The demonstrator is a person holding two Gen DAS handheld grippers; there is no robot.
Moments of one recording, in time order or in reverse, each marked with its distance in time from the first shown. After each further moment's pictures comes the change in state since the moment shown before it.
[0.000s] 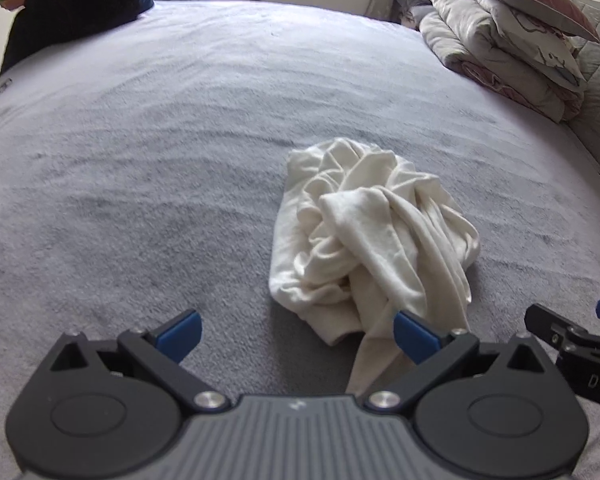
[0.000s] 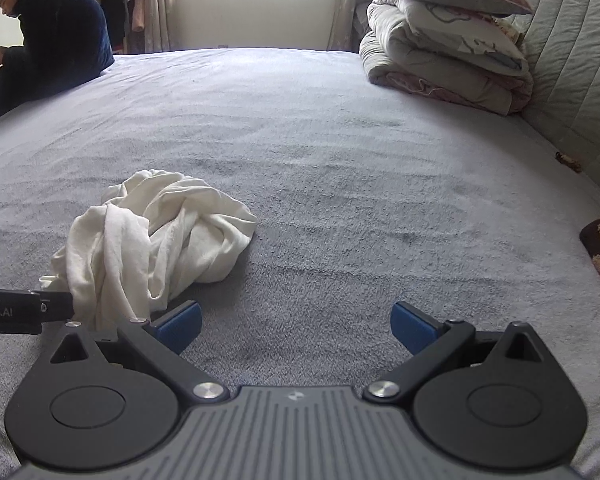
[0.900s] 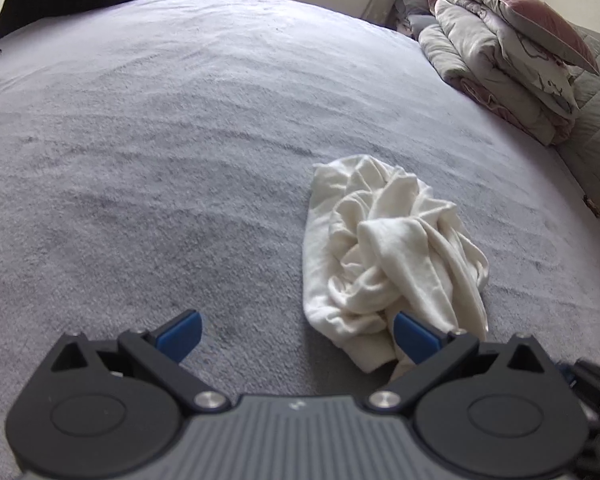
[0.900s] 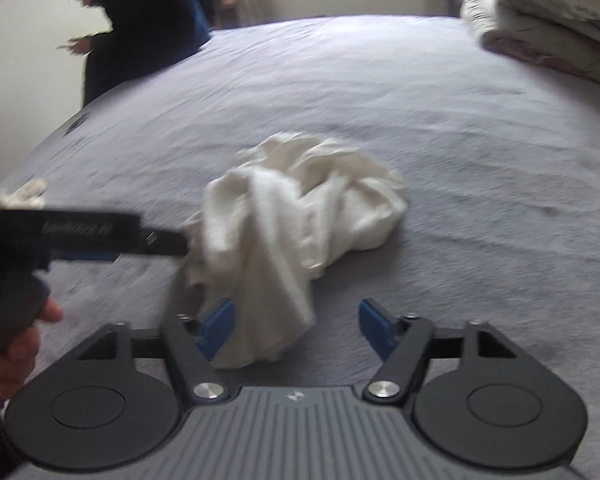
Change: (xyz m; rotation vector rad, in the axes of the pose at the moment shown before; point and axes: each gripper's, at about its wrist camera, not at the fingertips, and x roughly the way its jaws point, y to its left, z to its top) left arm 0.008 0.047 0.018 -0.071 -0.001 -0.101; right arm 0.005 0.051 -0.007 -0.024 0.130 0.370
